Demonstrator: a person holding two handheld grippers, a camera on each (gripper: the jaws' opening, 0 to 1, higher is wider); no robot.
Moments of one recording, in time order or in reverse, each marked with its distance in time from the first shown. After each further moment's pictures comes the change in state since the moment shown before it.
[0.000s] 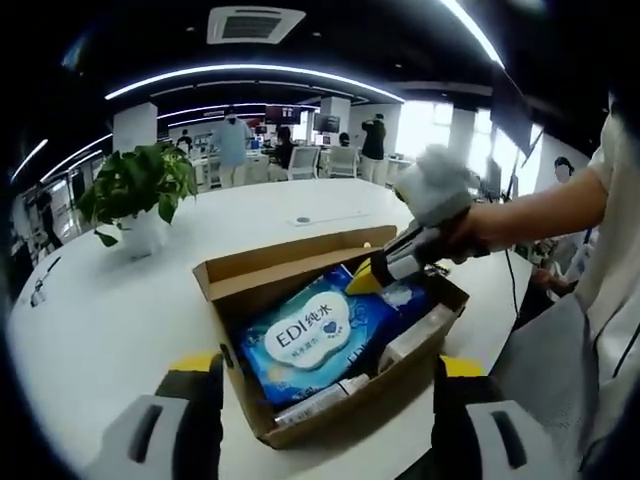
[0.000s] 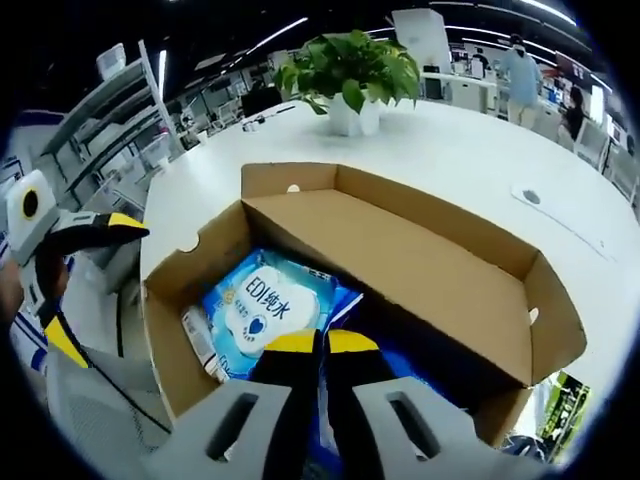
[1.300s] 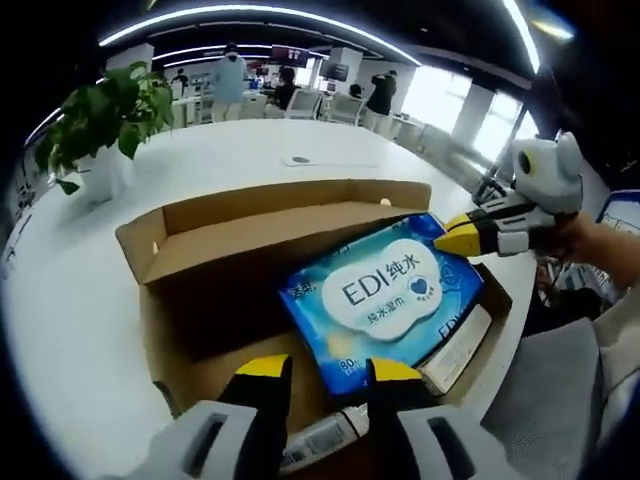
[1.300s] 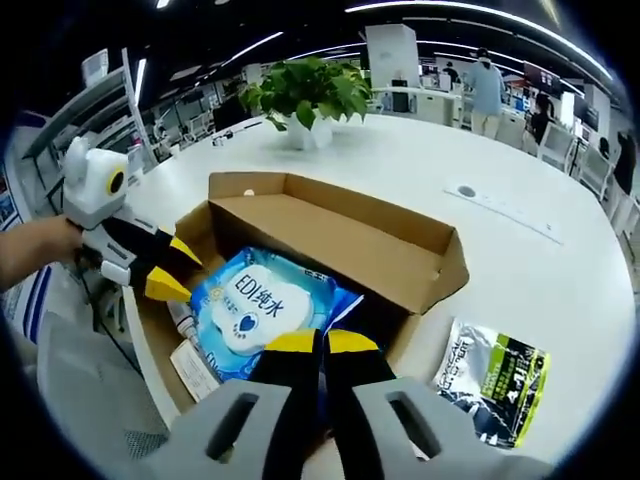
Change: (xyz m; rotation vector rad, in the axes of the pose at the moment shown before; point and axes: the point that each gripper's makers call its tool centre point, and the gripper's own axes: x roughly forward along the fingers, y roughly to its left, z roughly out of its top) left arm 0.093 -0.004 -0.023 -0.167 0.254 -0.105; right arm -0.062 -0.047 -0.026 0.038 -0.052 -0.136
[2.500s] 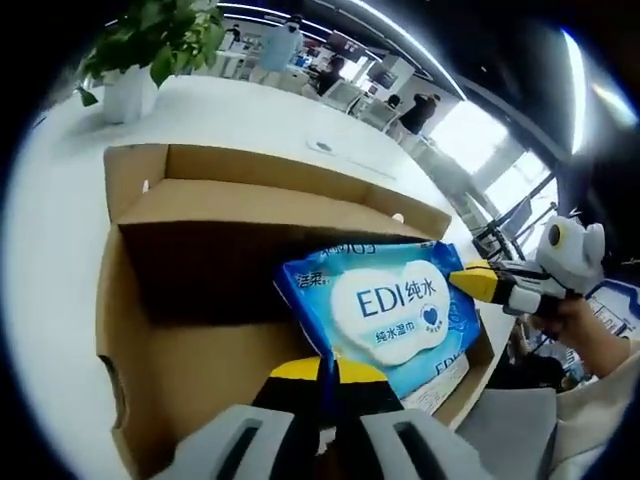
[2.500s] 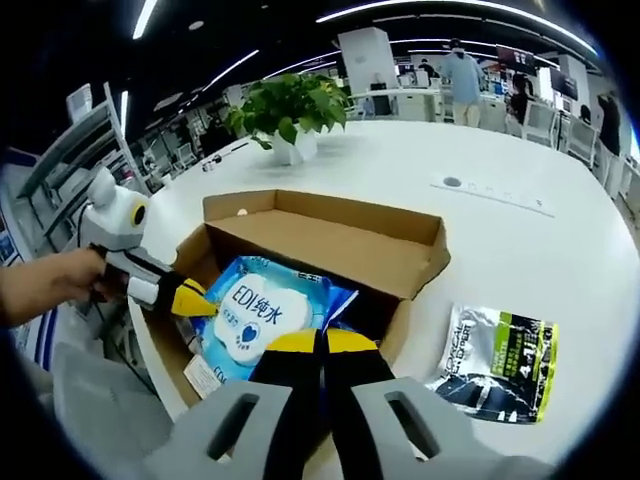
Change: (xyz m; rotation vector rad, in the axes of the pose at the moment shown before) left arm 0.010 -0.007 0.003 -0.267 0.007 -0.074; right arm -0.013 -0.001 0.003 0.141 -0.070 0.000
